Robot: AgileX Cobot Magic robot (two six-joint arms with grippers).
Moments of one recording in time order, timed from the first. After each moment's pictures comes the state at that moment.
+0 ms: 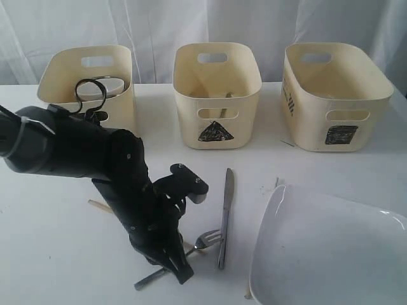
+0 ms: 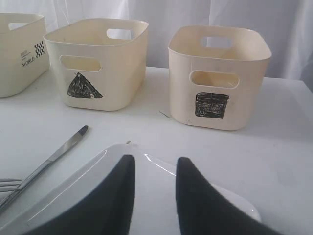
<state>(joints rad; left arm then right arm) -0.76 1.85 -1.05 -0.38 0.67 0.52 0.10 0.01 -0.01 -0.07 0.25 0.08</state>
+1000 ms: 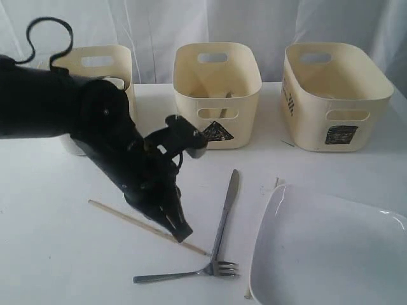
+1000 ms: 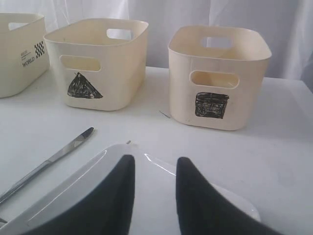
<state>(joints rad) -0.76 1.68 -1.13 -0.24 0.73 0.42 0.10 0.01 -0.01 -0.07 0.25 0.08</state>
